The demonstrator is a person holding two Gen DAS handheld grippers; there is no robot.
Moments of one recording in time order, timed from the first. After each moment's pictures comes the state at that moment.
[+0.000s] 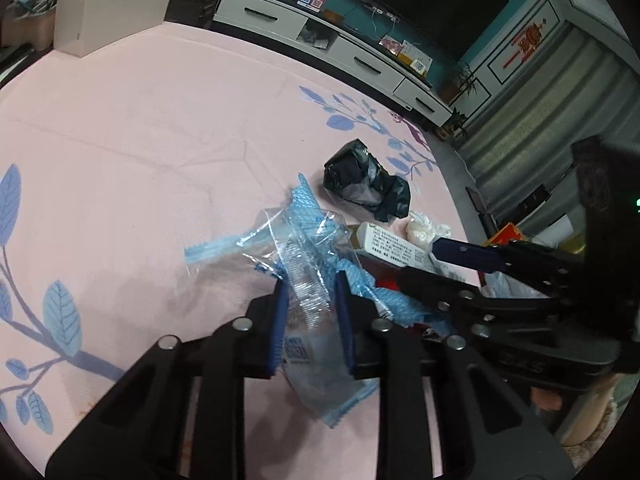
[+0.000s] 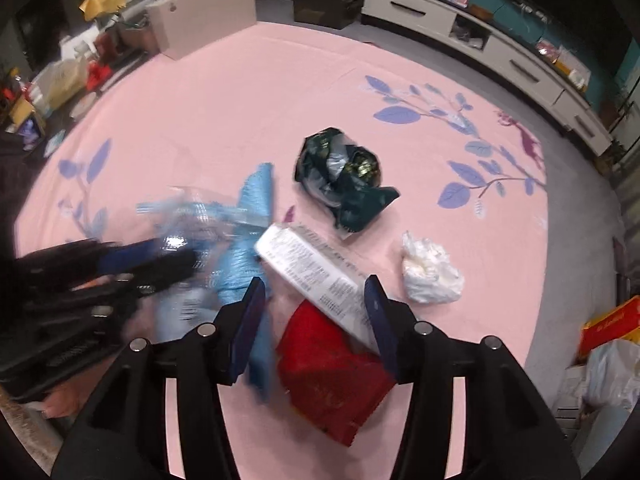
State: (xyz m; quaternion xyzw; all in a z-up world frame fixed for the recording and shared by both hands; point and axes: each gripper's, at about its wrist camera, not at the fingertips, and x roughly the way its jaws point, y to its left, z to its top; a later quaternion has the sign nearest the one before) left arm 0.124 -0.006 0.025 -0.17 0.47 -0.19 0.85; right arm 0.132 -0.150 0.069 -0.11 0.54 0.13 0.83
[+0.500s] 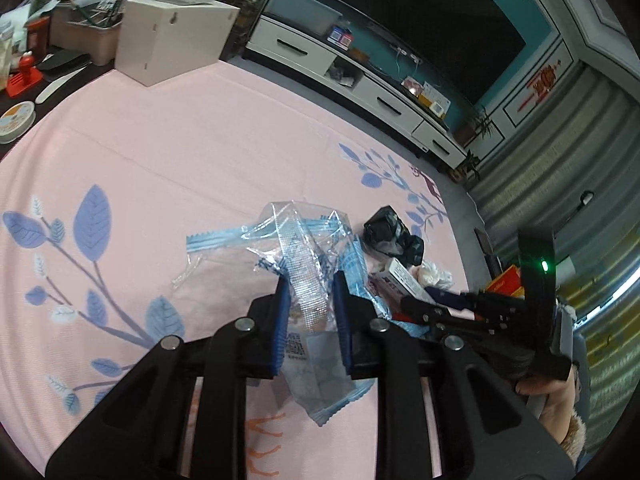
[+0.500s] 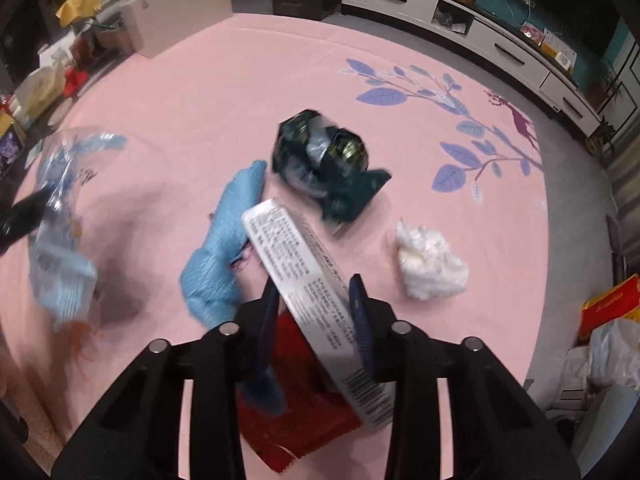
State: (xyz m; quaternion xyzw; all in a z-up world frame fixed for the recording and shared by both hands) left arm 0.107 0.053 0.063 -0.21 0.43 -0.14 0.87; right arm 0.124 -0.157 0.058 -0.07 0.55 0.12 0.82
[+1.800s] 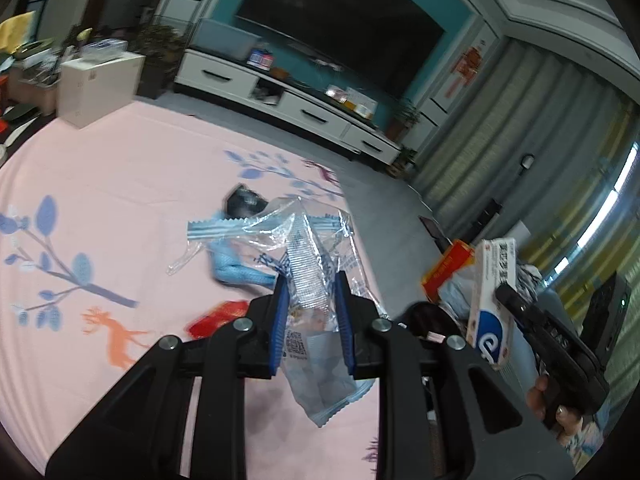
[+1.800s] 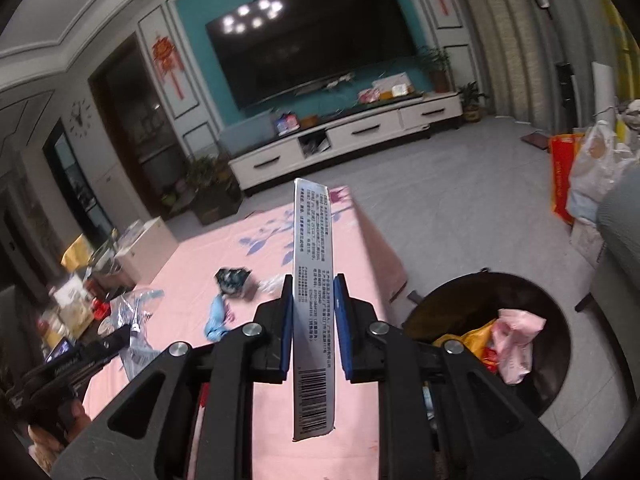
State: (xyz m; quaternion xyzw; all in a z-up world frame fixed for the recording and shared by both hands) left arm -0.010 -0.036 0.128 -0.17 0.36 -0.25 0.88; right arm -0.110 -0.324 0.176 0.20 0.26 -0.07 0.94
